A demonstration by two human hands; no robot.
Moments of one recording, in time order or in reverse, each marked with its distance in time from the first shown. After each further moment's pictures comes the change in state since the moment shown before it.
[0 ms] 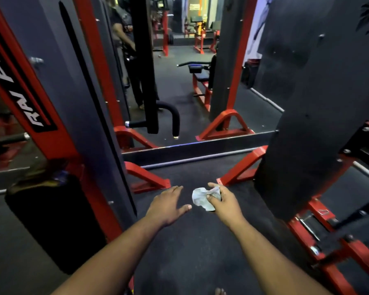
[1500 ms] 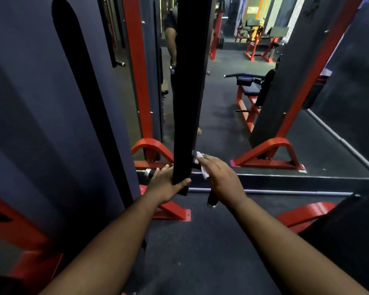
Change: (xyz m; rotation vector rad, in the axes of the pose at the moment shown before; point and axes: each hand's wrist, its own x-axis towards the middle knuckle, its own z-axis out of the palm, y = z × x) left_hand 0.343 -0.193 -0.142 -0.215 0.274 -0.221; right_hand 0.418 -0.138 0.123 -0.705 -0.170 -0.903
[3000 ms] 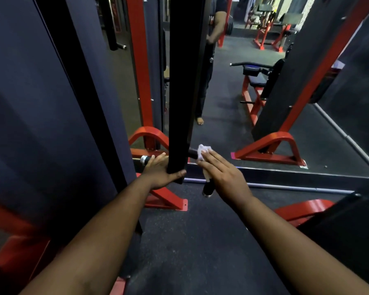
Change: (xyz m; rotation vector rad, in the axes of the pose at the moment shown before) left_hand 0.016 0.004 -0.003 0.100 -0.111 -0.028; right_hand -0.016 0.033 -0.008 -0.153 -0.006 -0.273
